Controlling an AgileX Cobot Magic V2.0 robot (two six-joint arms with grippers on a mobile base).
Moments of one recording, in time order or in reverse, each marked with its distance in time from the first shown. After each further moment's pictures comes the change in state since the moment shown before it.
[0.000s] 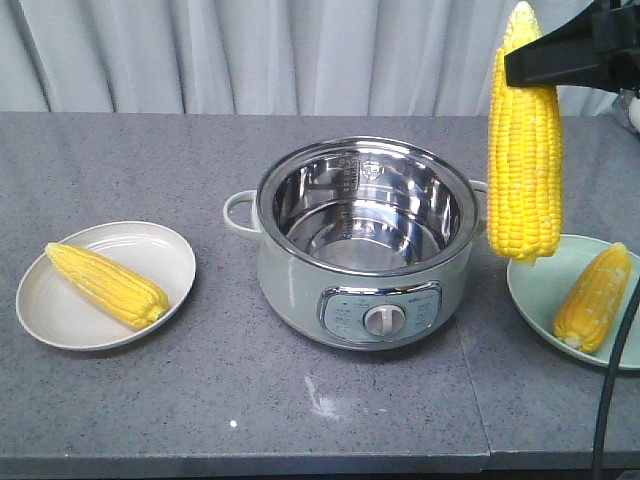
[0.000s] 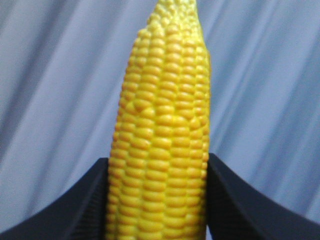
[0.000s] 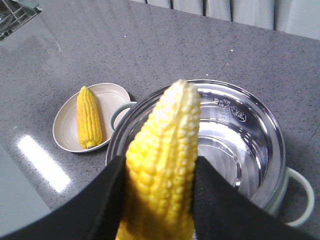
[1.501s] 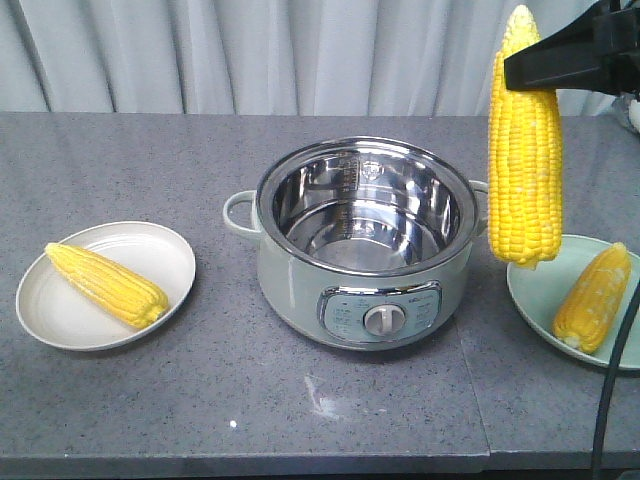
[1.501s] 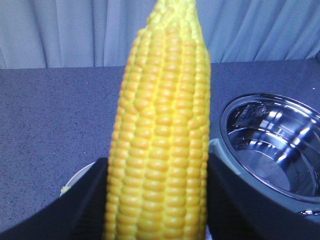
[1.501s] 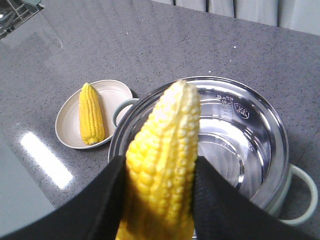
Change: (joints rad) left arm -0.003 -0.131 -0.139 -0.788 0.991 1.126; right arm 0.000 0.000 0.000 0.000 0.013 0.000
